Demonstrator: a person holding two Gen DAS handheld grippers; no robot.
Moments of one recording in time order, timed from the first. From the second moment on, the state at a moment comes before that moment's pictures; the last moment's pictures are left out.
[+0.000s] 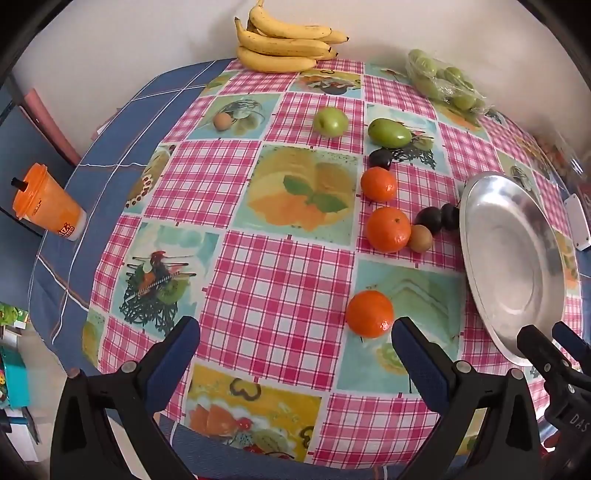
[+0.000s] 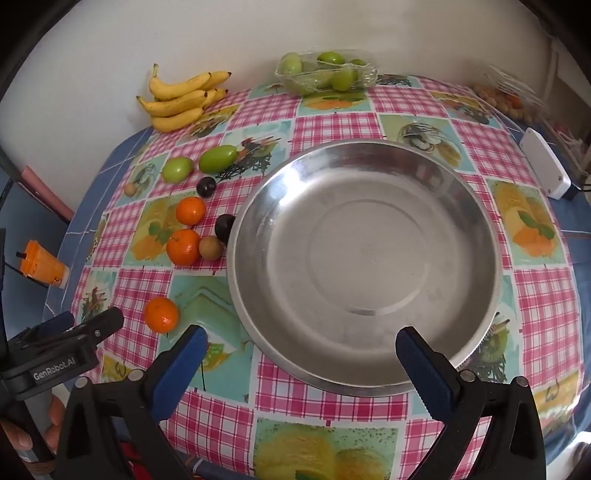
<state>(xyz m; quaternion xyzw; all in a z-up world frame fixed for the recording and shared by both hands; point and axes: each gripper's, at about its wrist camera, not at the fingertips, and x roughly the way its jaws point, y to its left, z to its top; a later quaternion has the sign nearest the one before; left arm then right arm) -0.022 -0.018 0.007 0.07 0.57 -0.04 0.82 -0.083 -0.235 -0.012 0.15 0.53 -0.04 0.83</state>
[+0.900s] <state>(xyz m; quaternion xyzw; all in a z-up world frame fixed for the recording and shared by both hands) -0.022 -0.017 0.005 0.05 0.58 -0.05 0.81 -0.081 -0.233 -0.013 0.15 0.53 -0.04 0.83</state>
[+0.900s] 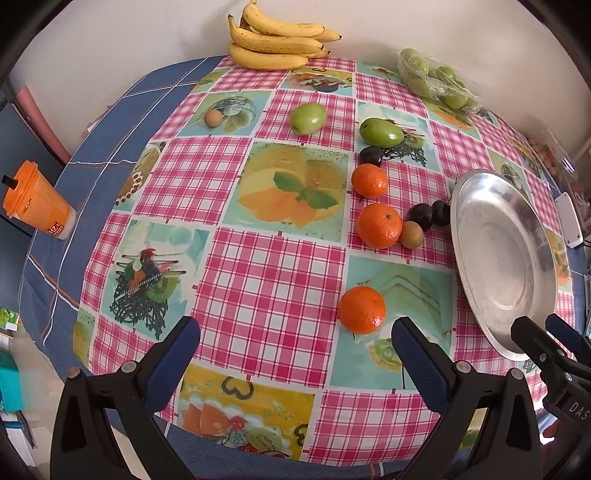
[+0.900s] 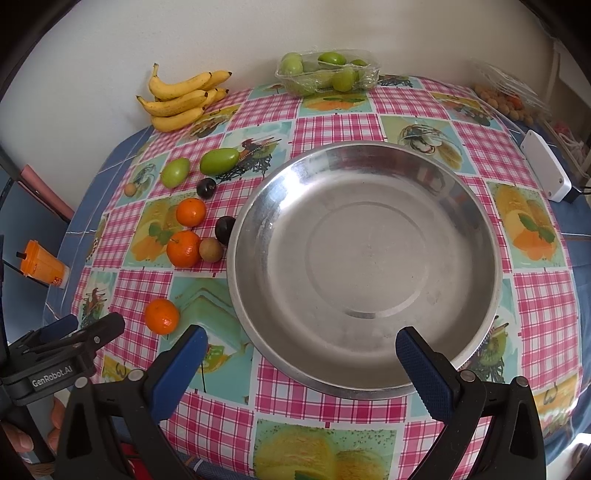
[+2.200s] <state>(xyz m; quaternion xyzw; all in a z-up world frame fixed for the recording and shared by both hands) -0.024 -0.015 0.003 0.05 0.58 -0.06 0.81 -0.080 -0.233 -0.011 0.15 0.53 -0.04 0.83</state>
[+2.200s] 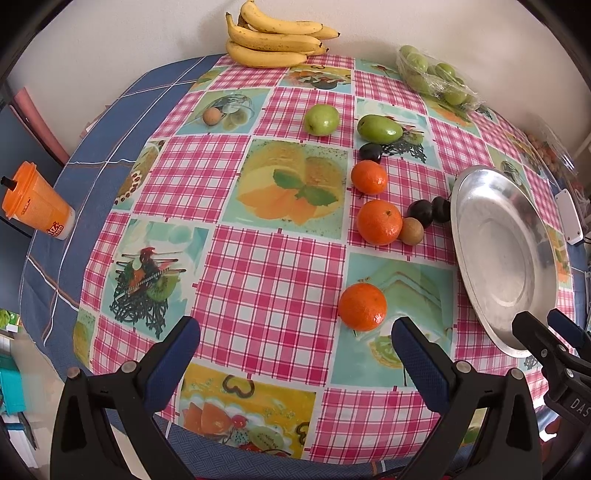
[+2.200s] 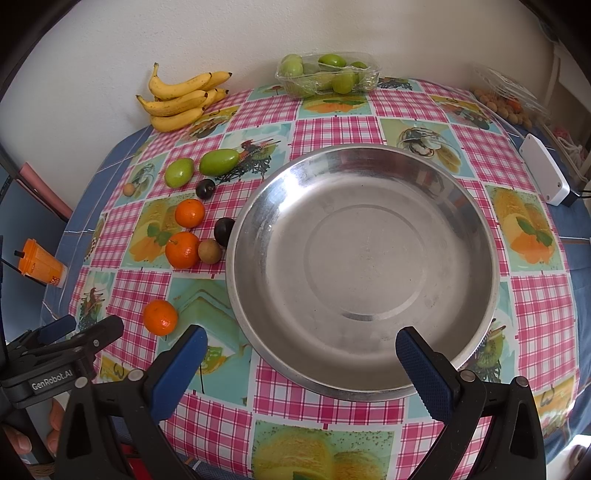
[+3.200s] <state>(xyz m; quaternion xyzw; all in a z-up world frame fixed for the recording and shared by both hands) -0.006 0.009 0.007 -0.03 0.57 -0.09 0.82 -0.063 -0.220 -0.007 0.15 0.52 0.00 0.84</state>
